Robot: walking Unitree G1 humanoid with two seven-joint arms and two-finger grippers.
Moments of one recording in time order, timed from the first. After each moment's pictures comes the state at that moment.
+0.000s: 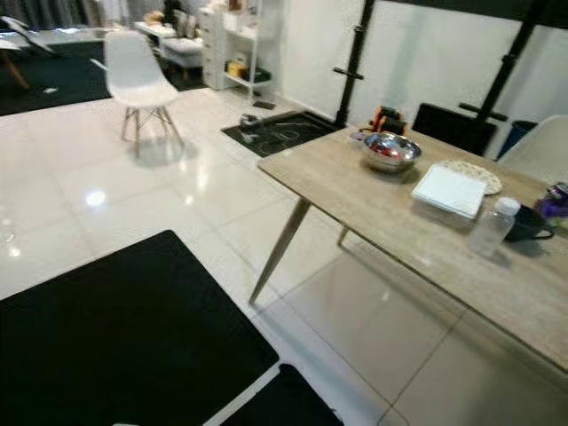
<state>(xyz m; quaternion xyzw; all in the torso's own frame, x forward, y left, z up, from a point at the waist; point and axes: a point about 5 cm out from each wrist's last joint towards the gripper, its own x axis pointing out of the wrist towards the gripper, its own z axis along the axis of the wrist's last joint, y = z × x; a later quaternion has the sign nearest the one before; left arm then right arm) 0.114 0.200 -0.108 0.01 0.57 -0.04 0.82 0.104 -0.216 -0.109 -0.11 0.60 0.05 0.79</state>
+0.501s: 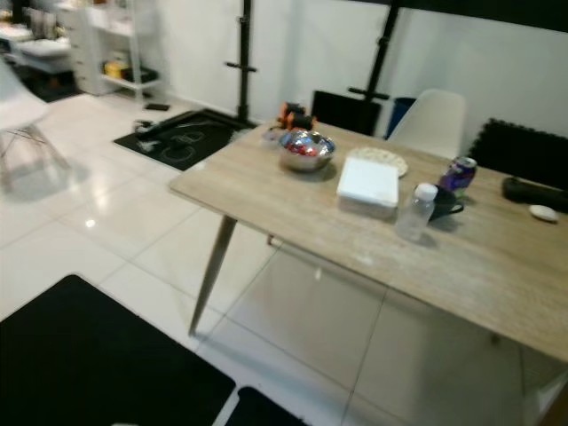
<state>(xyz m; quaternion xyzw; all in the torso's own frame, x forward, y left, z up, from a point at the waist) 0.113 0.199 -0.109 0.00 0.58 -0.04 0.82 0.098 -0.218 -0.111 -0.11 0.62 0.05 0.78</state>
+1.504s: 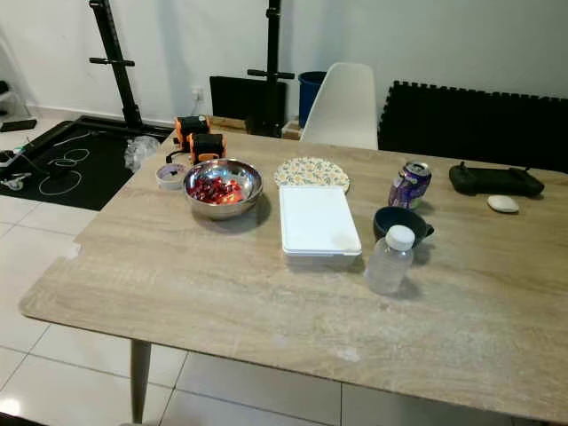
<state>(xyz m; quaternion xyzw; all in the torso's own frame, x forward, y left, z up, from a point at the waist) 0.118 0.193 -0.108 0.00 0.57 -0.05 0.82 0.106 -0.223 -0.108 -0.12 0.61 0.03 0.79</state>
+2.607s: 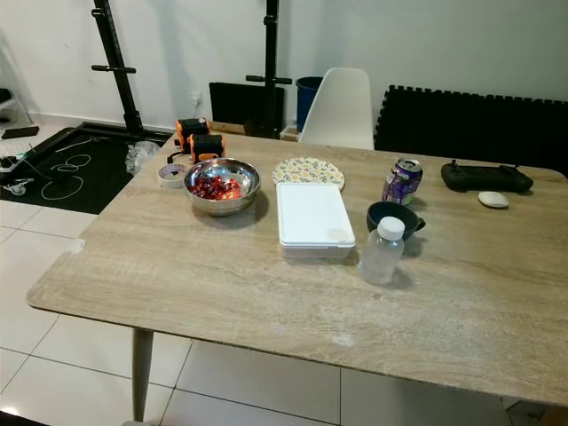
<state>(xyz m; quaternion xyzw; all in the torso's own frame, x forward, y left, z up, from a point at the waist) 0.119 0.185 -0.109 0.02 0.57 -0.07 0.82 0.103 -0.222 -0.109 -0.12 0.61 0.04 0.78</state>
